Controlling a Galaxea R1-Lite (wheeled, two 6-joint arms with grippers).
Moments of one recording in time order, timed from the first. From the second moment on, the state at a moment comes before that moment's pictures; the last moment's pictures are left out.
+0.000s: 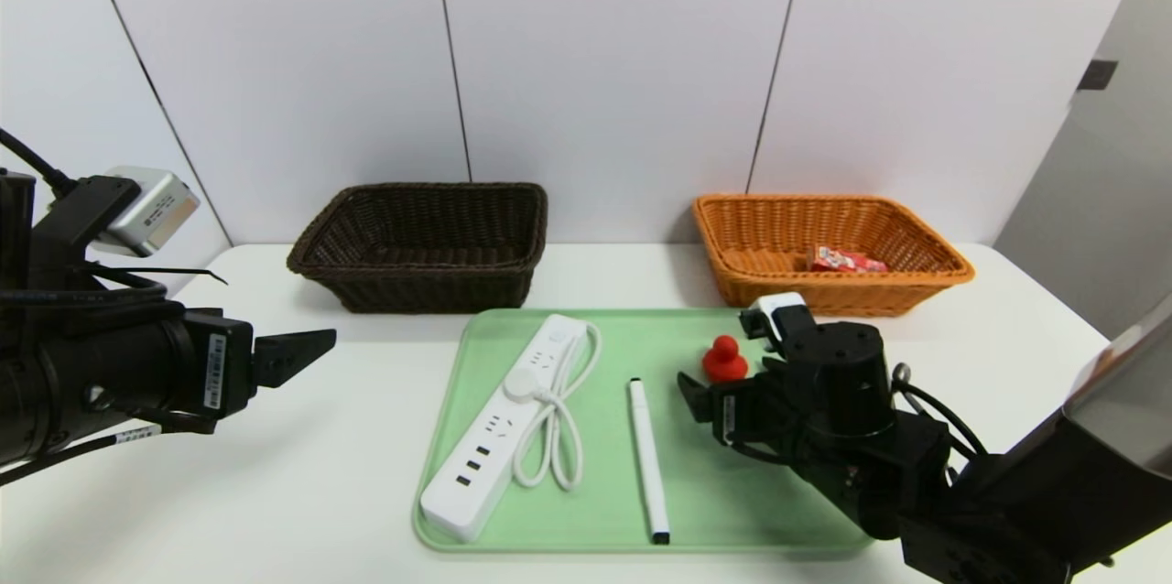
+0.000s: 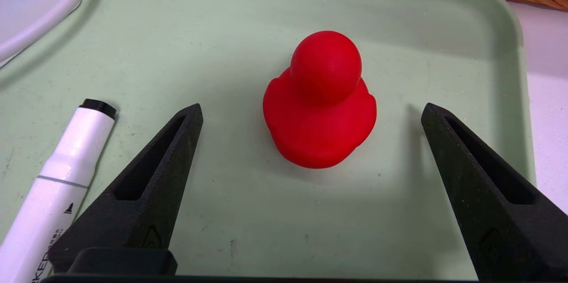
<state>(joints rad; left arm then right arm) -0.32 1.20 -0.76 0.01 0.14 -0.06 0.63 1.97 -0.55 -0.99 -0.37 0.18</state>
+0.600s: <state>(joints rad) -0.32 1.20 -0.76 0.01 0.14 -0.05 0.62 1.99 -0.57 -1.00 -0.37 0.18</state>
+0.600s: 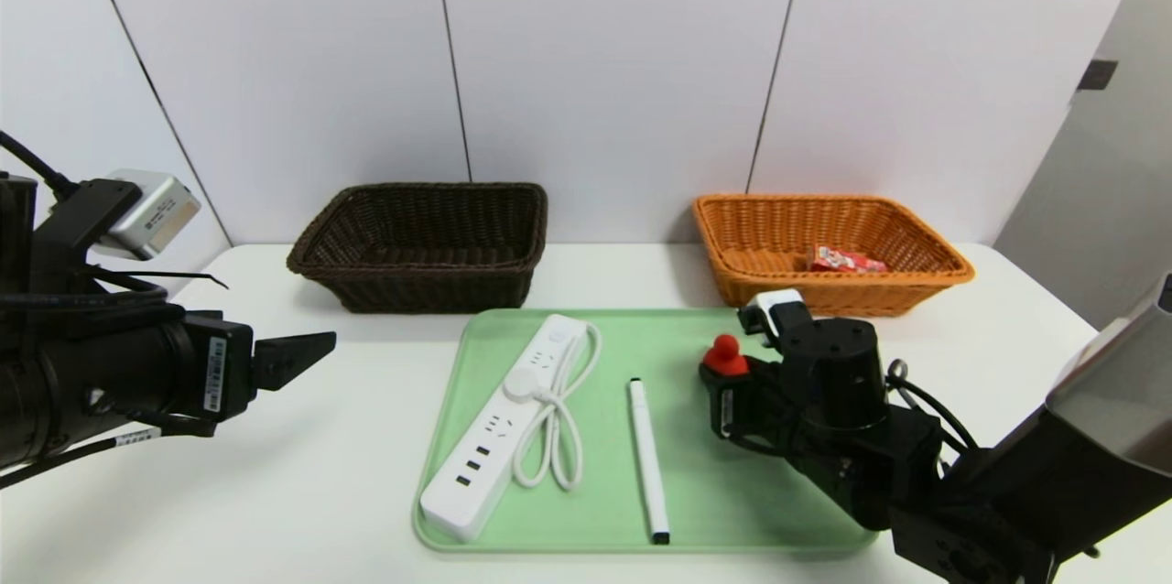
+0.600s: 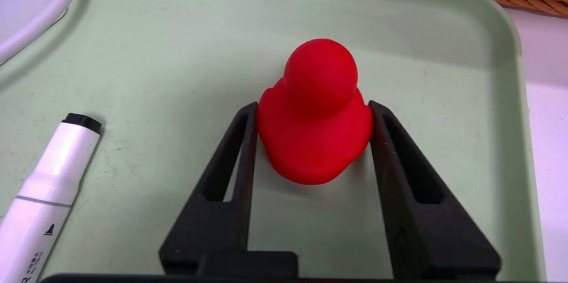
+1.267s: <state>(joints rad) -0.32 1.20 -0.76 0.01 0.14 -0.05 0.62 1.98 -0.57 -1.01 -0.37 0.17</state>
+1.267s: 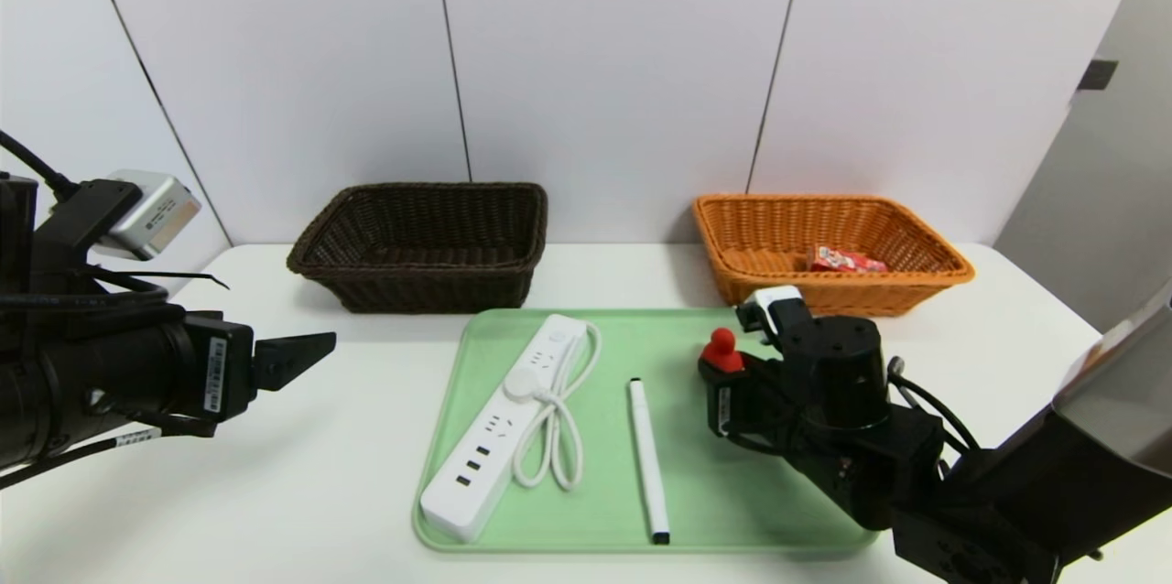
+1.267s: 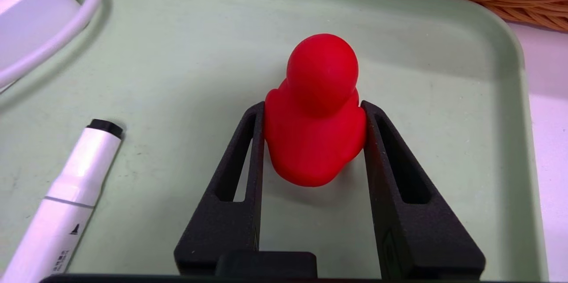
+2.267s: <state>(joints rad) -0.32 1.20 -0.71 0.01 0.14 -0.05 0.74 1.84 -0.76 -1.00 -0.30 0.10</state>
